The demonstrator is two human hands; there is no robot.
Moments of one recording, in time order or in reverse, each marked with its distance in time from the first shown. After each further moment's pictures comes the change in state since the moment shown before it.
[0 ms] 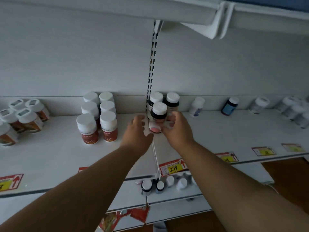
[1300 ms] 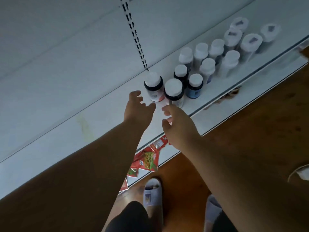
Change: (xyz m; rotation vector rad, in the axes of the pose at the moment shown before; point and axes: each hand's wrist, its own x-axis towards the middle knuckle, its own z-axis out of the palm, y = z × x) left_hand -0.043 -0.354 0.192 -0.008 -0.343 -0.308; right_hand -0.194 0.260 0.332 0.044 -0.084 0.426
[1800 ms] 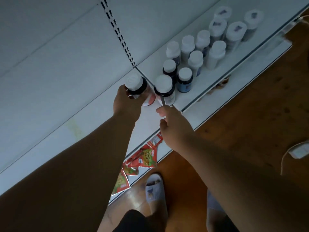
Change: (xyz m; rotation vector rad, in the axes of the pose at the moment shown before) left_hand 0.019 0.005 -0.005 0.015 0.015 0.118; right_hand -0.012 0.000 -0.003 0.035 -0.039 0.044
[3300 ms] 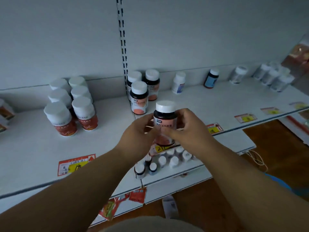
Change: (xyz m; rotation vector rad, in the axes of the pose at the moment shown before) left_hand -0.172 0.383 -0.146 -0.216 -0.068 0.192; right_hand -0.056 -0.292 -0.376 -0.018 0.000 -0.263
